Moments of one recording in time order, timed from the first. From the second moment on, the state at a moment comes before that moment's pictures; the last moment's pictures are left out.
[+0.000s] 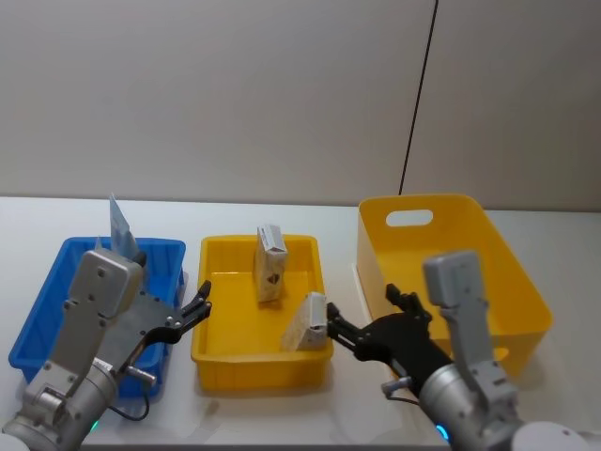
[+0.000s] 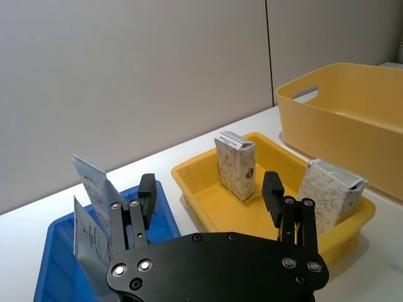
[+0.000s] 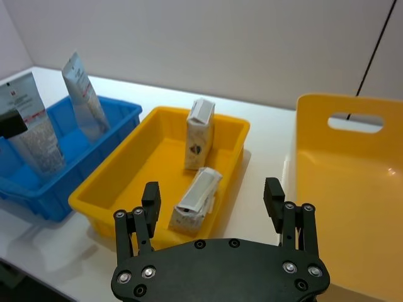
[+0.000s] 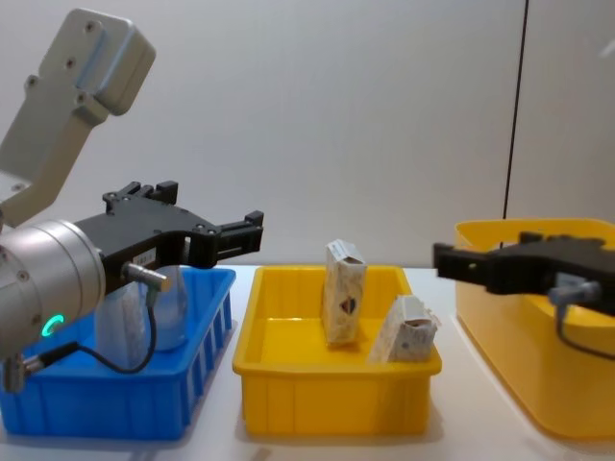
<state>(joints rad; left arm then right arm) -0.24 0.38 0.45 -1.63 -0.20 0.01 -0.01 0.11 0.25 -0.33 -1.70 0.24 0.26 0.05</state>
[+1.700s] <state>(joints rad) -0.24 0.38 0.45 -1.63 -0.20 0.01 -0.01 0.41 -0.03 -0.38 -1.27 0.18 0.53 -0.08</state>
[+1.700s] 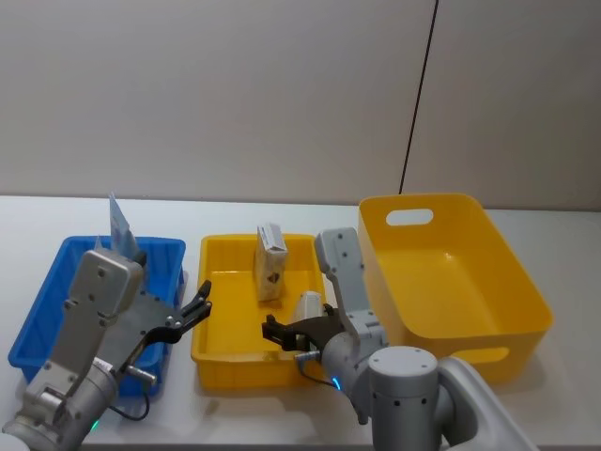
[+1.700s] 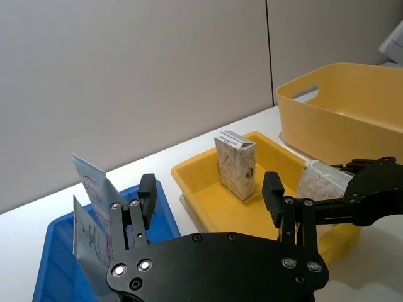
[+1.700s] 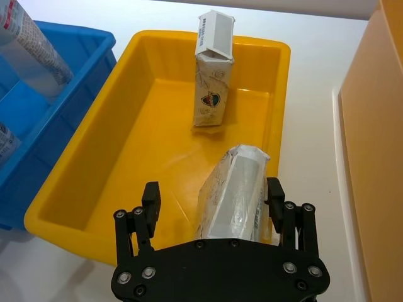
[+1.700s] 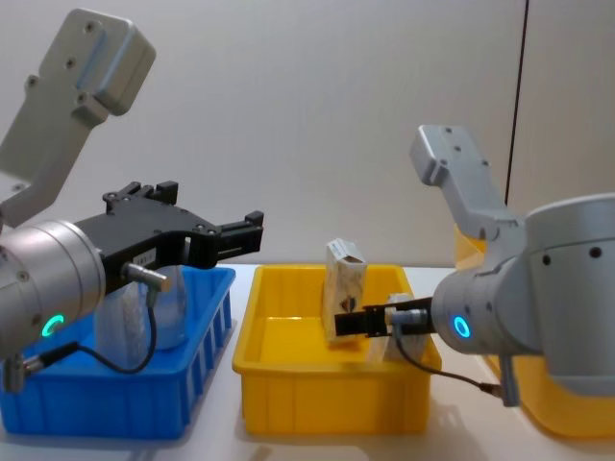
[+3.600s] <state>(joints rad) -0.24 0.38 0.45 -1.63 -0.20 0.01 -0.01 0.43 -0.03 -0.39 -1.28 0.07 0.31 -0.08</state>
